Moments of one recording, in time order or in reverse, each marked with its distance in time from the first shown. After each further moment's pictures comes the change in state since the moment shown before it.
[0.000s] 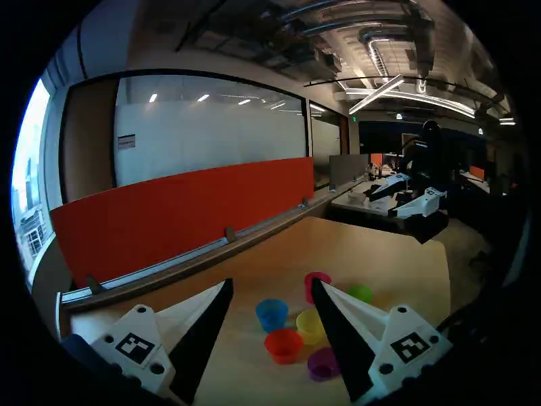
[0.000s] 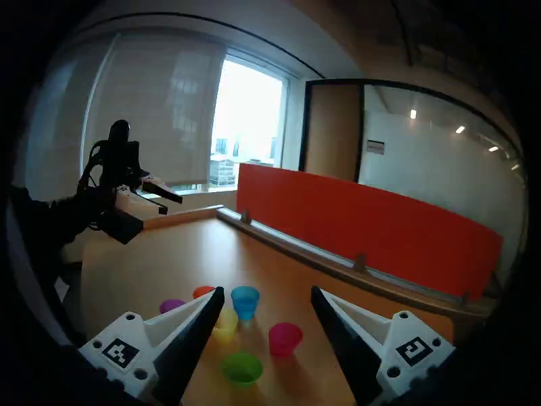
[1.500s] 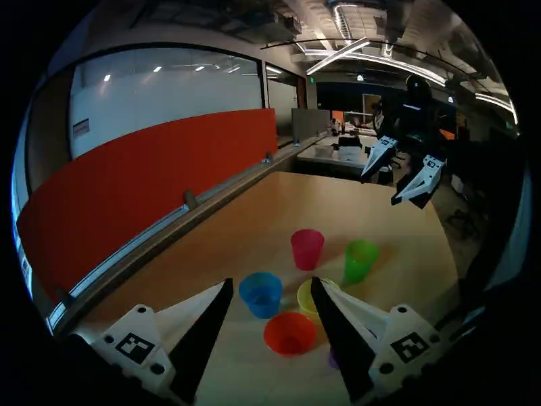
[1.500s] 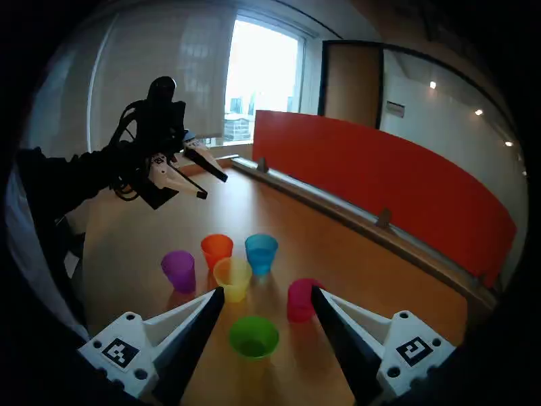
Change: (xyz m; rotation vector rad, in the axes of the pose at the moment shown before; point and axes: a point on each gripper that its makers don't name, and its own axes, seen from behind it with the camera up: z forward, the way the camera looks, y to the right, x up) left arm -0.081 0.005 0.096 -0.220 -0.195 0.105; right arm -0.093 -0.017 0.029 0.080 -0.226 -0.006
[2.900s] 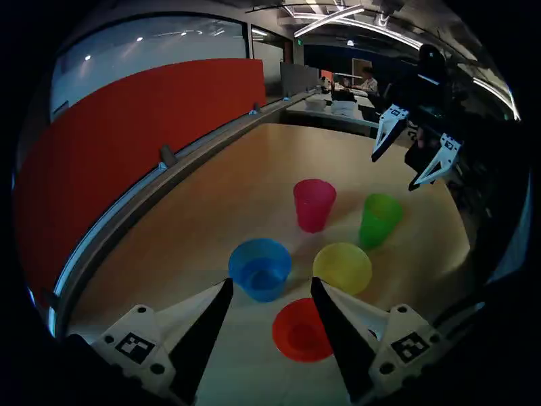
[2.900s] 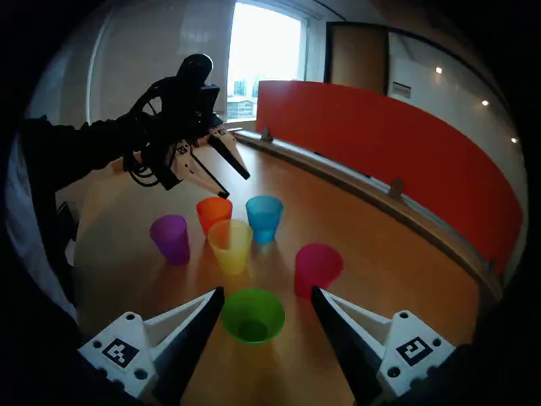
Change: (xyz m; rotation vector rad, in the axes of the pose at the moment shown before) left arm -0.070 -0.009 0.071 -0.075 -0.215 0.027; right arm -0.067 0.000 0.038 0.030 -0.096 0.009
